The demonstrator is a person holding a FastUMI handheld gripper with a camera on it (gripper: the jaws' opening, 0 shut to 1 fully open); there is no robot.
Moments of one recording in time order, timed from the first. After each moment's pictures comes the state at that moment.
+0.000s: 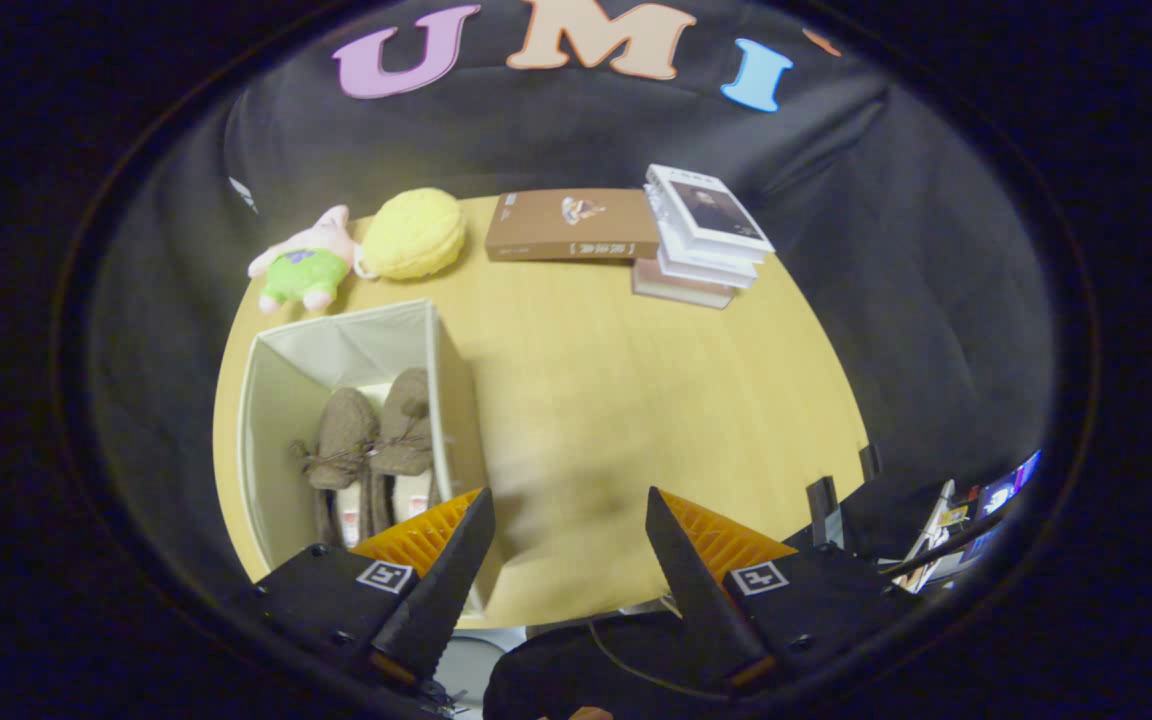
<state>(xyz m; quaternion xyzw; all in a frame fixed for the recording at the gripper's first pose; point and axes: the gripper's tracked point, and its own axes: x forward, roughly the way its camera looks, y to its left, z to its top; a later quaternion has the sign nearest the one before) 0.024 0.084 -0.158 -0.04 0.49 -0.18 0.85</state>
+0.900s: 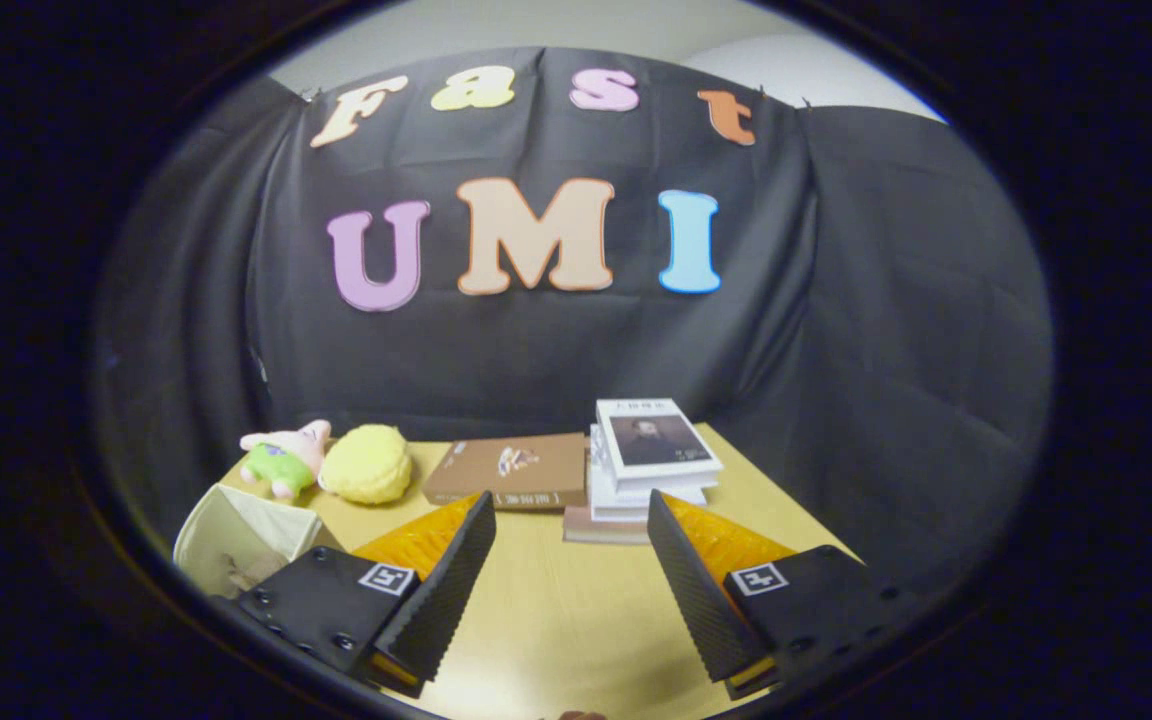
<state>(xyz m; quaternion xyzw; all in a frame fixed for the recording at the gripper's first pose) 0.128 -0.052 -0.074 -0.05 0.11 -0.11 0.99</state>
